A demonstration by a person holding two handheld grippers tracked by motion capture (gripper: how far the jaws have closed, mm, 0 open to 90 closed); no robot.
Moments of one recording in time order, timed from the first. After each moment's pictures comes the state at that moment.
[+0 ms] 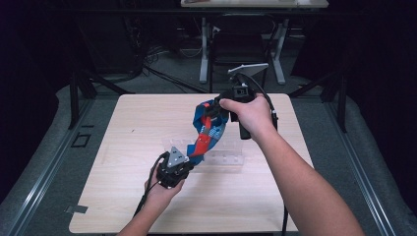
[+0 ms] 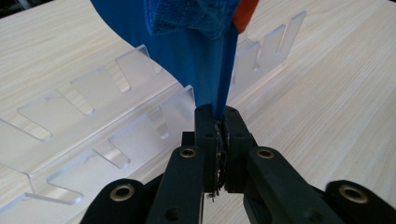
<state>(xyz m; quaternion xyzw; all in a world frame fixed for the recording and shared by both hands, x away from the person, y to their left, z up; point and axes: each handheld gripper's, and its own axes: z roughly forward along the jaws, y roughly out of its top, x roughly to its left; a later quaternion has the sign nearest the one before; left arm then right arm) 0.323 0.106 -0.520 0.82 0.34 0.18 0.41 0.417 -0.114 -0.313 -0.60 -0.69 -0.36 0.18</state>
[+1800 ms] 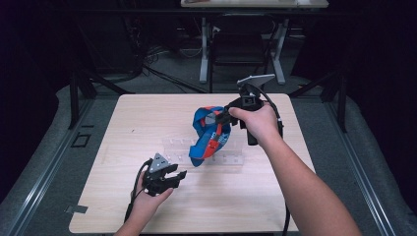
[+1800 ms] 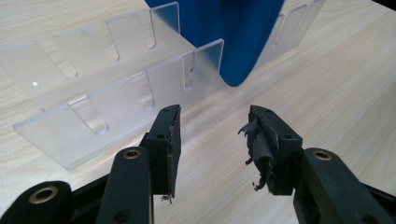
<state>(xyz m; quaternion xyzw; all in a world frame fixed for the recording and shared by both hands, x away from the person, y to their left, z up) 0.308 0.149 -0.534 0.80 0.39 0.15 0.43 0.424 -0.138 -0.345 -0.63 -0.69 -0.32 0.17</state>
